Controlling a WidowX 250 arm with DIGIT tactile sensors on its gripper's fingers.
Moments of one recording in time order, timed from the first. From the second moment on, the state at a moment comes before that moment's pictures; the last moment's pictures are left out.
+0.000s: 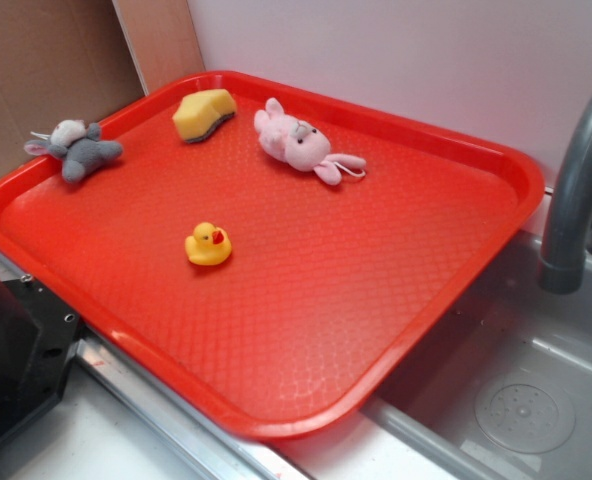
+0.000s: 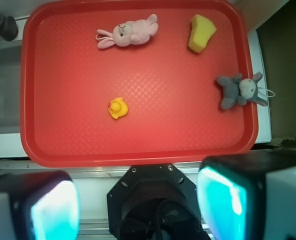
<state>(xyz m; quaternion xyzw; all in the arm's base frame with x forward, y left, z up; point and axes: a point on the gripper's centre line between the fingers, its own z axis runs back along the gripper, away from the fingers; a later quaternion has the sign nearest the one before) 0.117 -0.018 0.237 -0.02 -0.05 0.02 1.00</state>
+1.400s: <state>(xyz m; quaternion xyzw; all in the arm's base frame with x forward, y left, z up) 0.184 -0.025 0.176 -0.05 -0.03 0.10 0.99</state>
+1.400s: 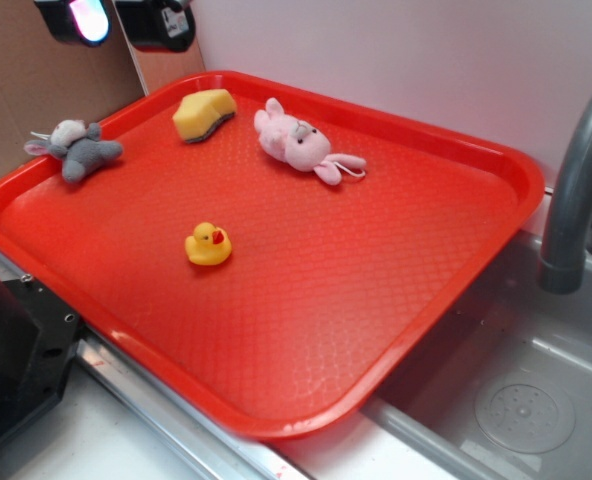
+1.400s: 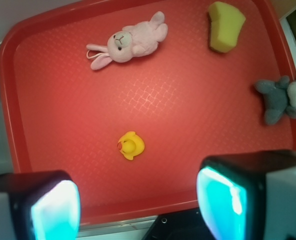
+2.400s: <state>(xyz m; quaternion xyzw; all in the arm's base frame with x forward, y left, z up) 0.336 -0.013 0.059 -0.03 -0.01 0.37 0.93</state>
